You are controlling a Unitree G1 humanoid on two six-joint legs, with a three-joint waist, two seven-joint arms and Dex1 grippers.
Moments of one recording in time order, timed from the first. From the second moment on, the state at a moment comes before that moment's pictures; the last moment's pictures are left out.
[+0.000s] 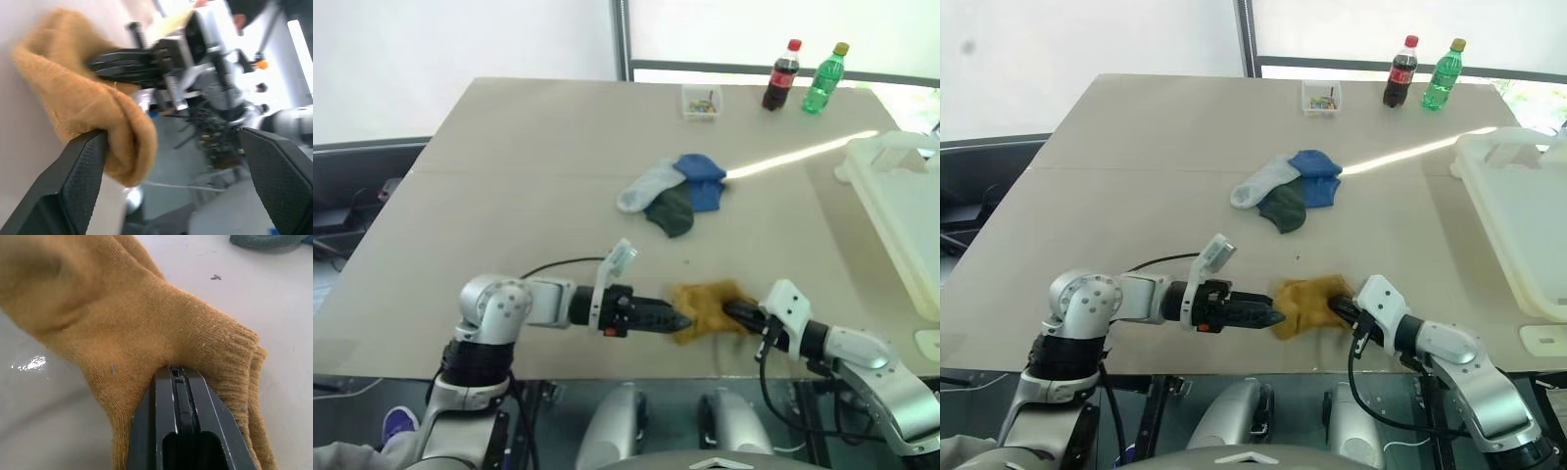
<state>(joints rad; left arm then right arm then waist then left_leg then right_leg) -0.43 0.43 0.02 -0.17 -1.09 1.52 -0.80 0.12 -0.62 0.14 -0.45 0.25 0.35 0.72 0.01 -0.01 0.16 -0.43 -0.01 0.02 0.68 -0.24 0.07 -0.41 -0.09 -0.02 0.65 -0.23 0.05</state>
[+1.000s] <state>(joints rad) -0.63 0.13 -0.12 0.23 -0.92 1.32 -0.92 0.21 -0.69 -0.07 -0.74 0.45 0.64 0.68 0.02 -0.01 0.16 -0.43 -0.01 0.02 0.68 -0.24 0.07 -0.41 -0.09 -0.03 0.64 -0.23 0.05</state>
